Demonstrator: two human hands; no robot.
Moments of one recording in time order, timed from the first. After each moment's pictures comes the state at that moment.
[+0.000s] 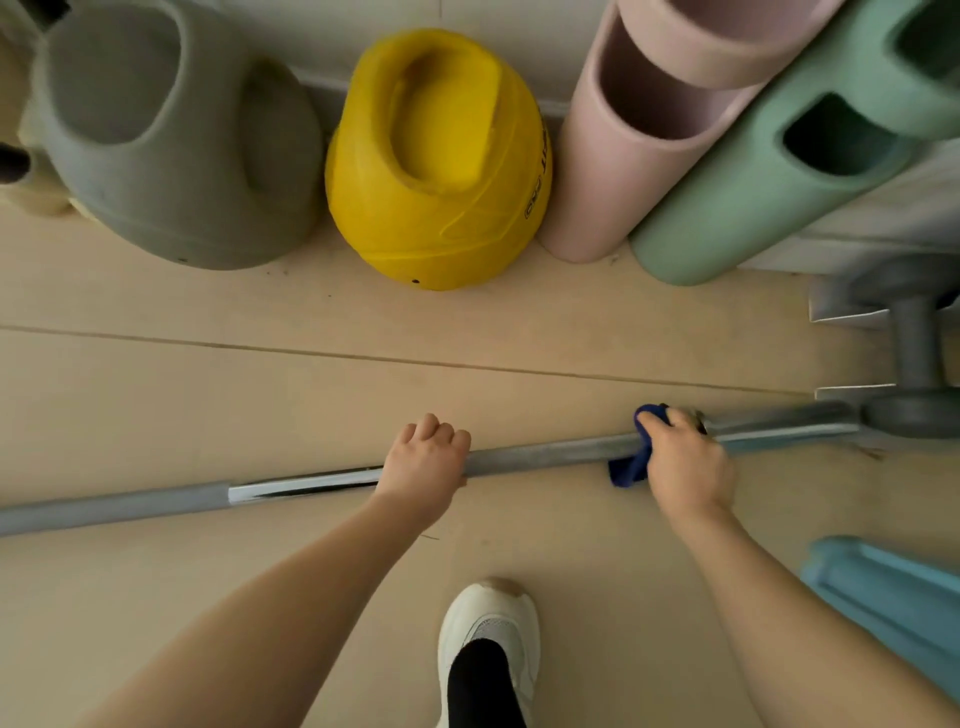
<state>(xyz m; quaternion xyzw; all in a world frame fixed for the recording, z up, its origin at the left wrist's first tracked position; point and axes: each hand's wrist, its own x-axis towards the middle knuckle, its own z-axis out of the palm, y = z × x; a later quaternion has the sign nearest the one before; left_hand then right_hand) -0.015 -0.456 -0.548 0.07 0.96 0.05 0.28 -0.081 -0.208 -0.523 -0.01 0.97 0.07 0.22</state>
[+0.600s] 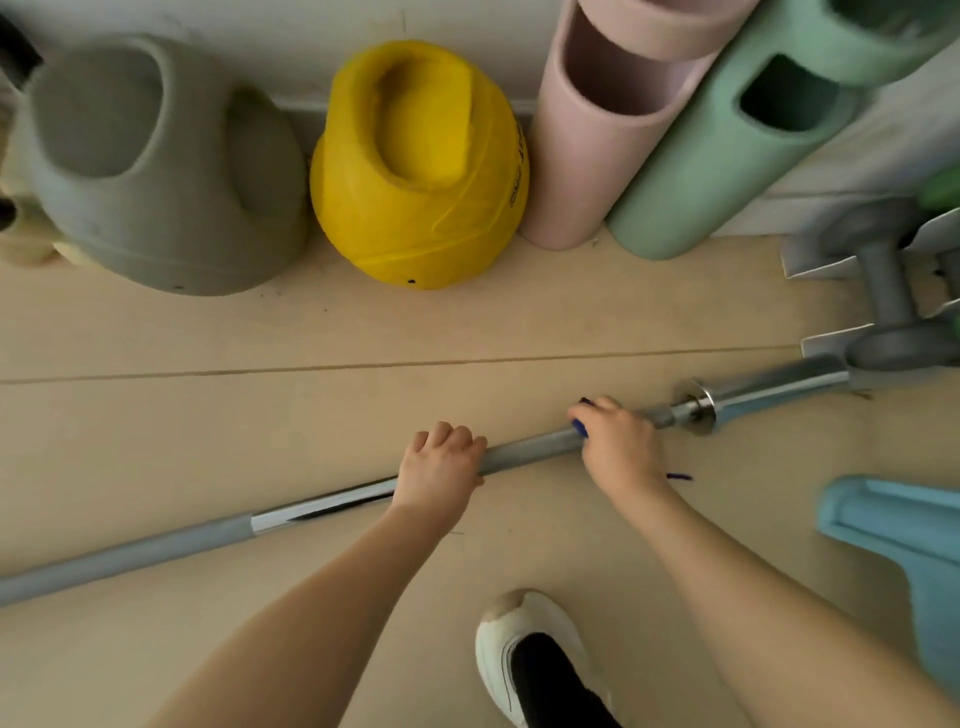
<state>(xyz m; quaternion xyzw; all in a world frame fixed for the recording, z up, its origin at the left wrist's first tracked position) -0.003 -0.461 -0.550 0.10 0.97 0.07 0.22 -0.053 -0.272 -0.533 -0.06 0.97 -0.03 0.24</state>
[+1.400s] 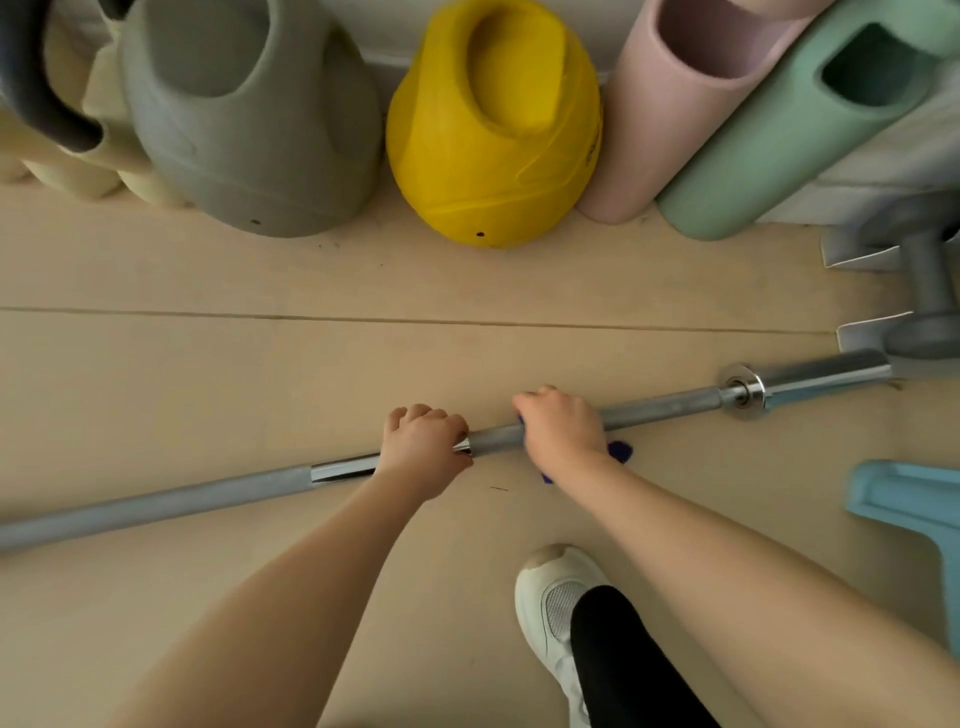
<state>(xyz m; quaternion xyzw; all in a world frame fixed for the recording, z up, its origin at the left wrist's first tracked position) 0.035 -0.530 -0.561 0.00 0.94 0.15 0.29 -0.012 -0.384 -0.517 -0.13 0.94 0.01 0.30</state>
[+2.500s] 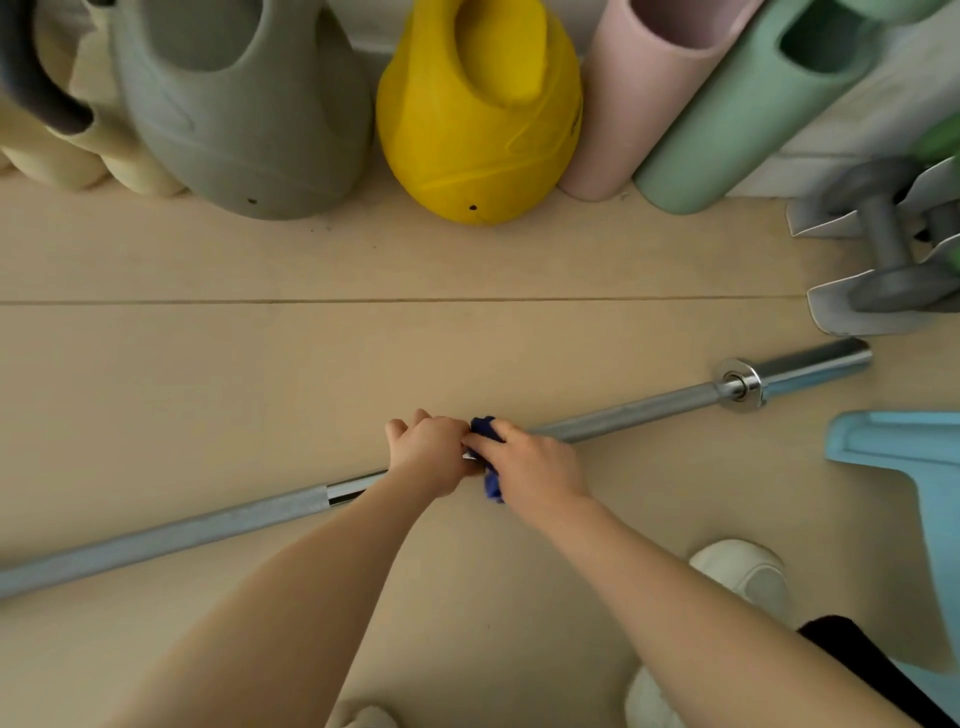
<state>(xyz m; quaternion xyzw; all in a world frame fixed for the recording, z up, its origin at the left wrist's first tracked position) 0.061 -0.522 -0.551 -0.02 0.91 0.15 0.37 0.068 -0.393 -0.523 -0.18 0.93 -0.06 0.30</state>
